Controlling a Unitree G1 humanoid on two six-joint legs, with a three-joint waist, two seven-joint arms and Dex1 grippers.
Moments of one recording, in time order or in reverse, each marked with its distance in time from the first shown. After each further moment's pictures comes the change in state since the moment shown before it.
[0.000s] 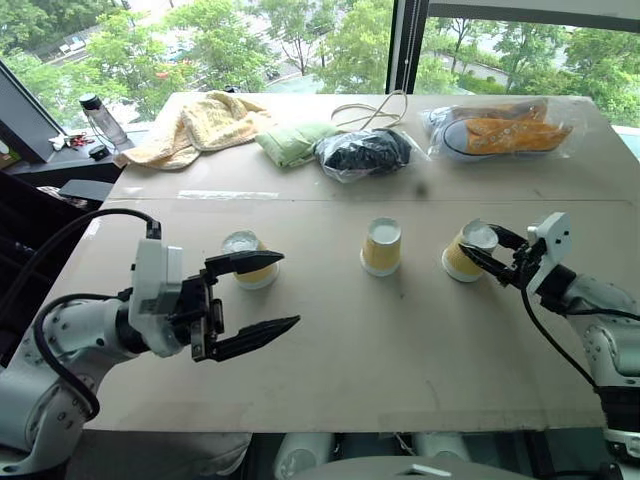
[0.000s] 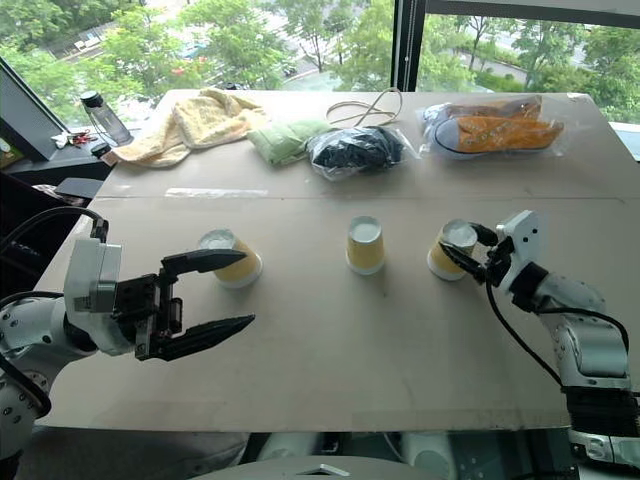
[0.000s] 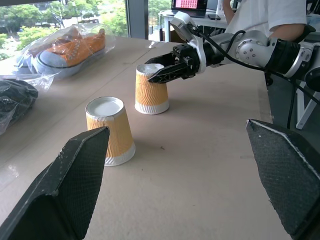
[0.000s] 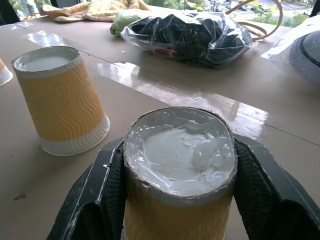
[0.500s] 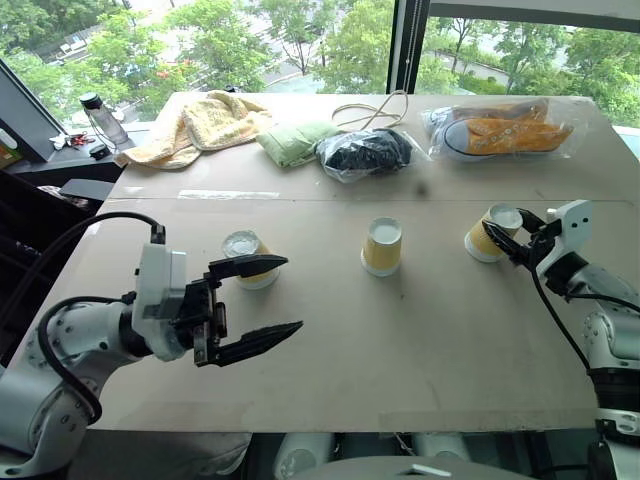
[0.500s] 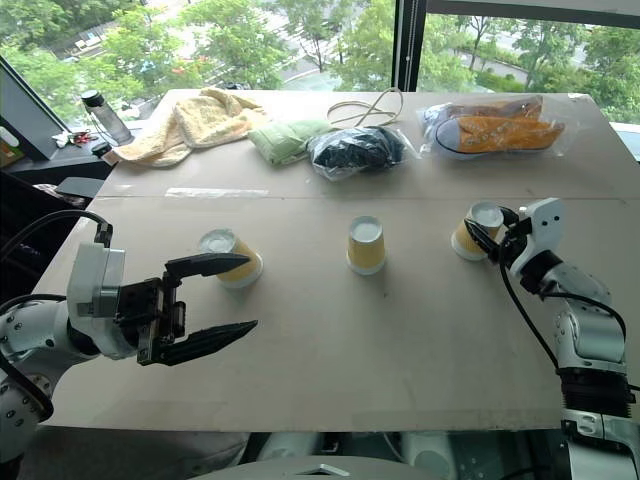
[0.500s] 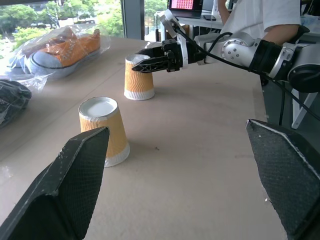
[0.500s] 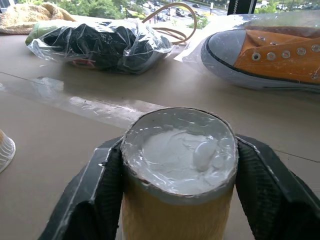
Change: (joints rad) left arm 0.013 0.001 -0.016 -0.013 -0.001 -0.014 0.000; right arm -0.101 0.049 -0.102 0.206 -0.036 -0.062 -0.142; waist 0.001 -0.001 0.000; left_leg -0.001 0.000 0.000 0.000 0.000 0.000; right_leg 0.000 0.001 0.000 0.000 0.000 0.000
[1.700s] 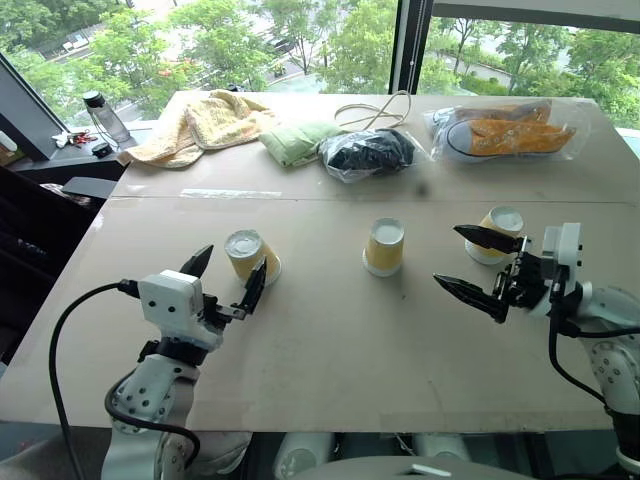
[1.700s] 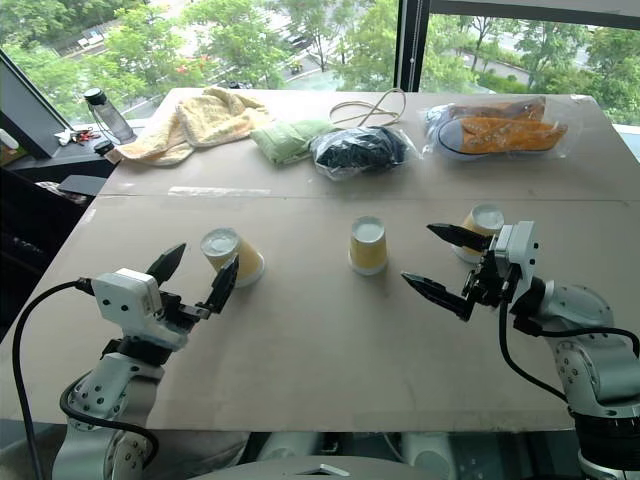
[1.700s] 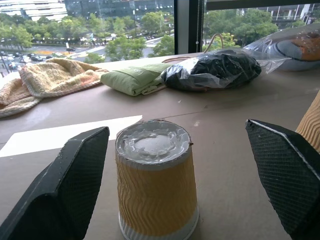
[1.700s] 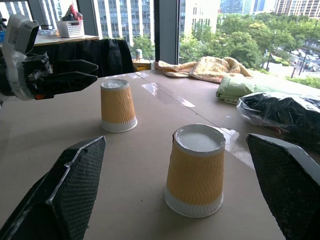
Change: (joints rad) left arm 0.158 -0.563 -0.133 0.021 0.518 -0.281 0.620; right arm 0.202 -0.062 0.045 -0.453 0.229 0.015 0.302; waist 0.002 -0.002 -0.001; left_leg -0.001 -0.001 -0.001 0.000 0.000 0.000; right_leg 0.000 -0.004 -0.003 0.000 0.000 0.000
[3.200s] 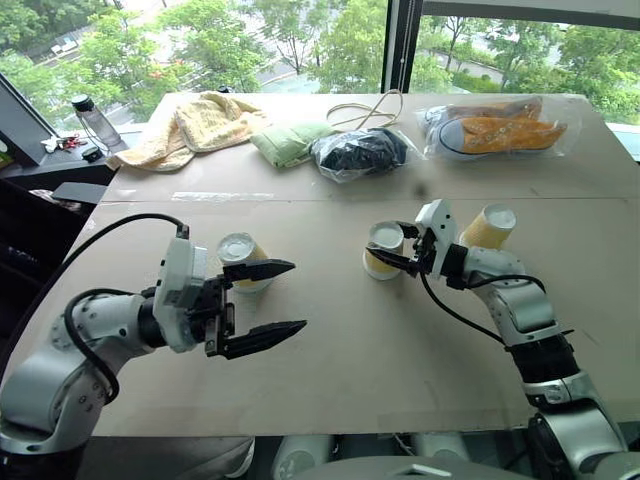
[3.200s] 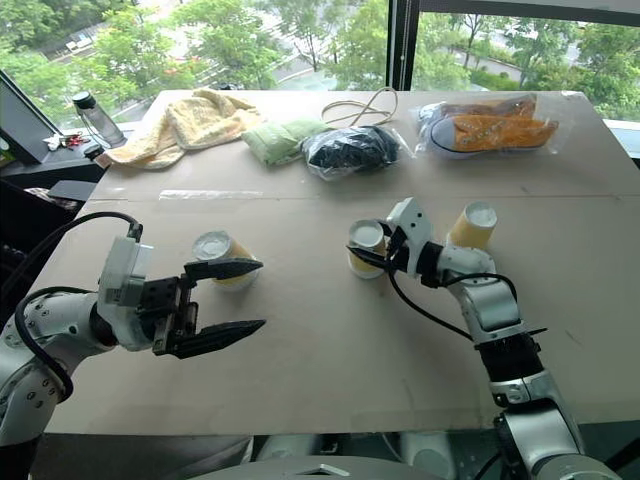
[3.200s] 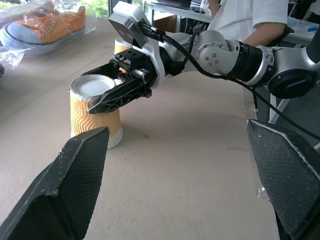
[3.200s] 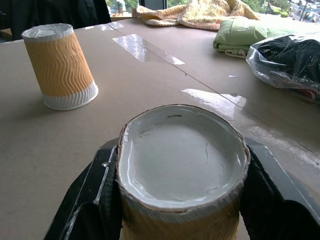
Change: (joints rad) left arm -0.215 0.549 0.079 0.052 -0.476 0.368 -0.662; right arm -0.438 0.269 0.374 0.461 -0.372 0.041 -0.142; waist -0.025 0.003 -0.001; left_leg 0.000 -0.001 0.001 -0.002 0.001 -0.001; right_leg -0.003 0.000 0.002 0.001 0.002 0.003
